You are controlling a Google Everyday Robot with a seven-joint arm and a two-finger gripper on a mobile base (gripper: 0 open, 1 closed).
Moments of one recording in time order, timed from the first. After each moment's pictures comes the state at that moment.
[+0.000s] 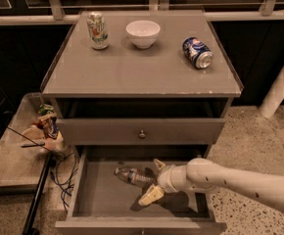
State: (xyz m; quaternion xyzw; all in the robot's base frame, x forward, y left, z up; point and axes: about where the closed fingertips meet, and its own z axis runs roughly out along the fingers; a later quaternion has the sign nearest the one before) arm 0.523 -0.048 0.428 -0.50 0.76 0.22 0.34
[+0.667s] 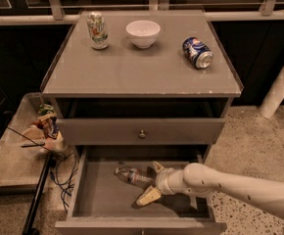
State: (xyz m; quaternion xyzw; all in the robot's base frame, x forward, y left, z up) arm 0.538 -0.044 0.392 -0.48 0.77 0.22 0.36
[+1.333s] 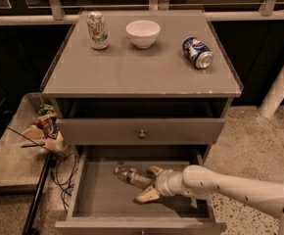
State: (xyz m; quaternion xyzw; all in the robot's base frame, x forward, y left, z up) arm 0.539 -0.045 0.374 -0.48 0.77 0.22 0.35
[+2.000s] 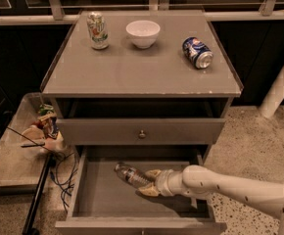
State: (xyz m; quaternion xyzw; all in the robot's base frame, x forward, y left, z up) arm 0.539 -0.044 0.374 -0.48 0.77 0.22 0.35
